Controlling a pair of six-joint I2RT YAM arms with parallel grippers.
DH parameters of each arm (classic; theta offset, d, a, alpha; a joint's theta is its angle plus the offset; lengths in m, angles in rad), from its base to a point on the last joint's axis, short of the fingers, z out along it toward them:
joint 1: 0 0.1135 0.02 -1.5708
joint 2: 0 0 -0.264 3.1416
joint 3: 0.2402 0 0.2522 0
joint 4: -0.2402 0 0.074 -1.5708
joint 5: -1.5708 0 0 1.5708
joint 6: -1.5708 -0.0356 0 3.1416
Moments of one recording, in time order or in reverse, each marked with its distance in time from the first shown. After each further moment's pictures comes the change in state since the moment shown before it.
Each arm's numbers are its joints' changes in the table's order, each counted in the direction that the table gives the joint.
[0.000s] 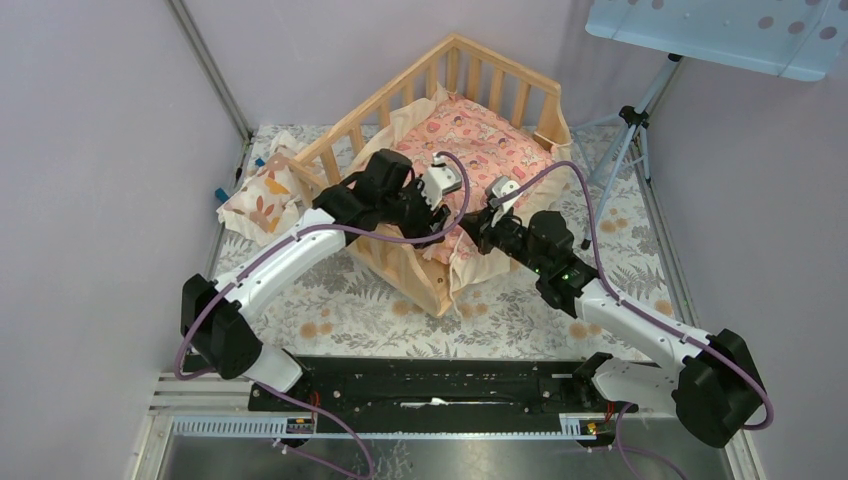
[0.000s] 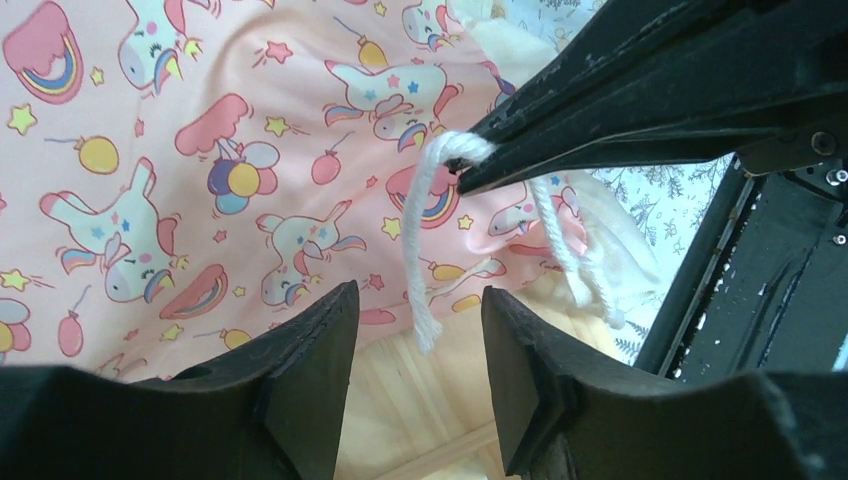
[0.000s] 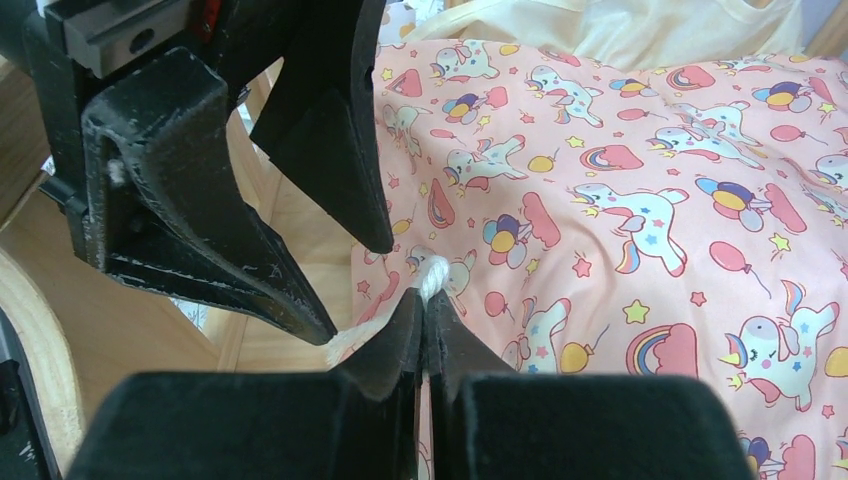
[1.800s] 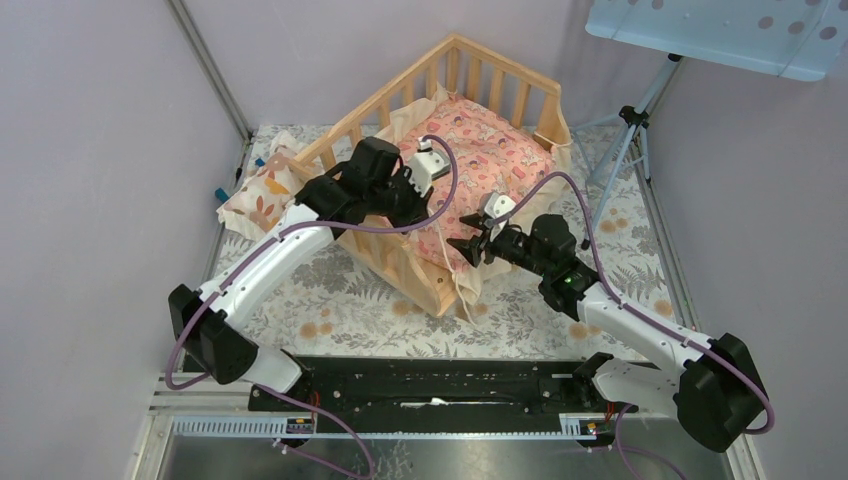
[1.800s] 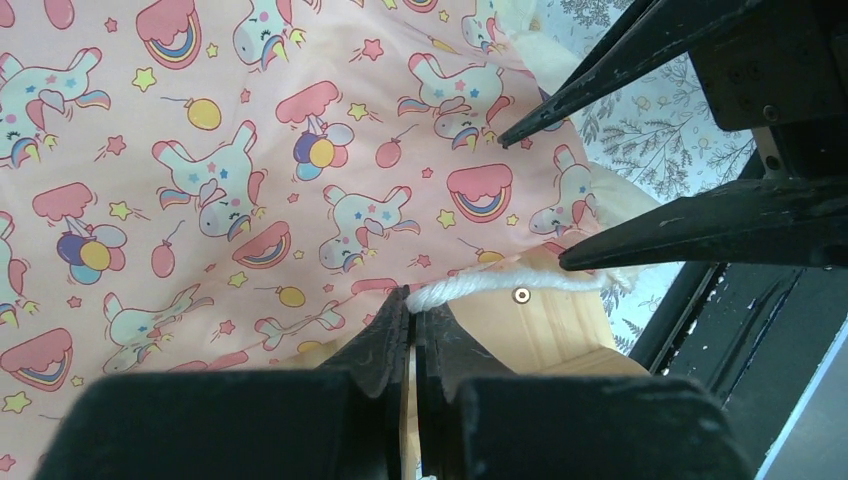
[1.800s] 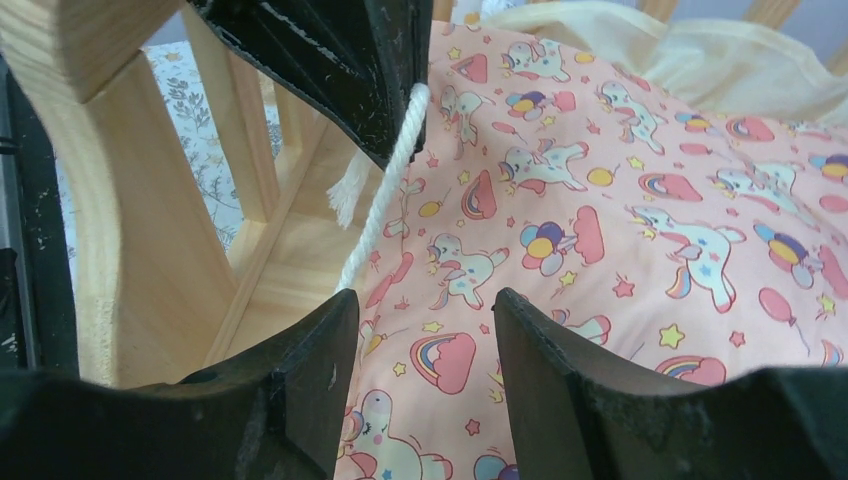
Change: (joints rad) left arm 0.028 -0.026 0.092 -0.096 0.064 0.041; right arm -0.018 -0.022 -0.036 -0.015 0.167 0.159
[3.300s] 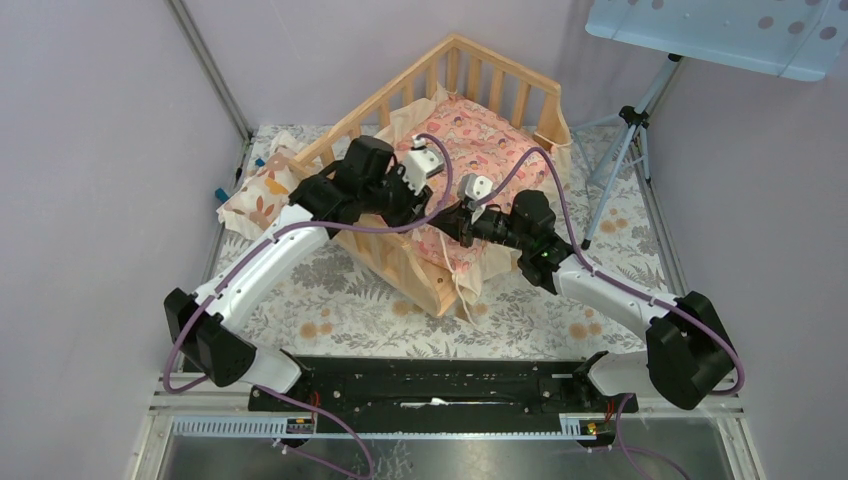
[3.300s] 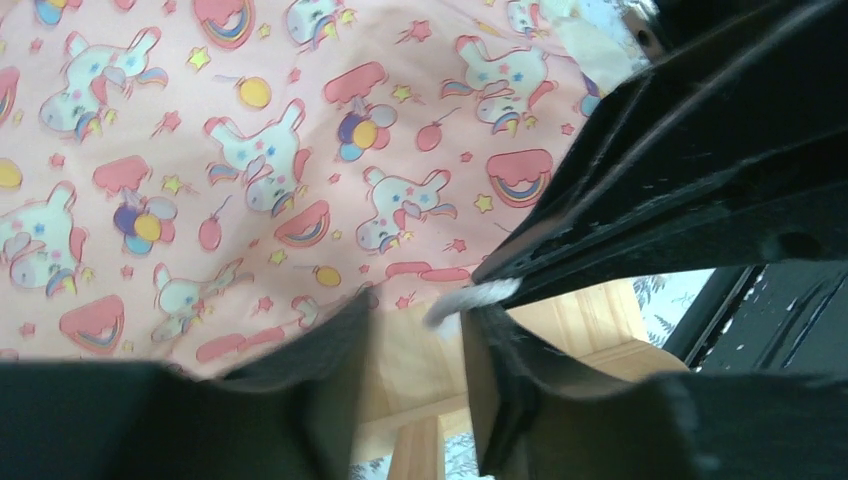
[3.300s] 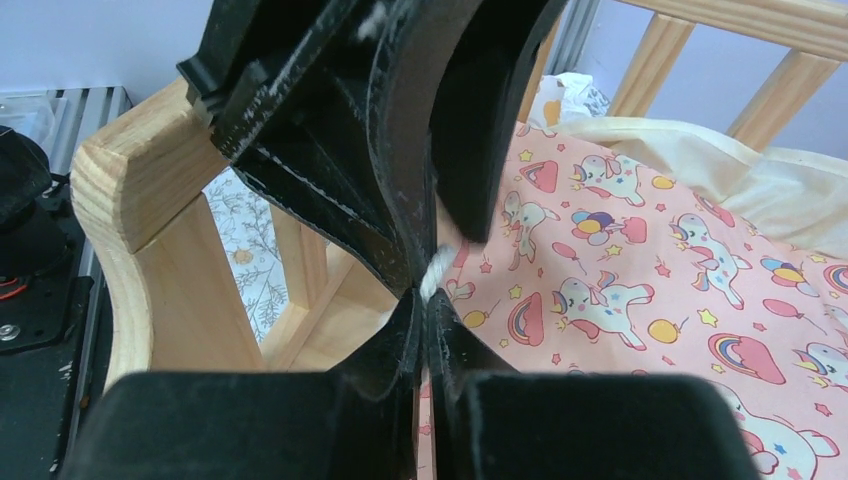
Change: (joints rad) left arm 0.006 -0.019 0.006 -0.029 0.019 -0.038; right arm -0.001 0.237 0.171 0.155 0.224 -0.027
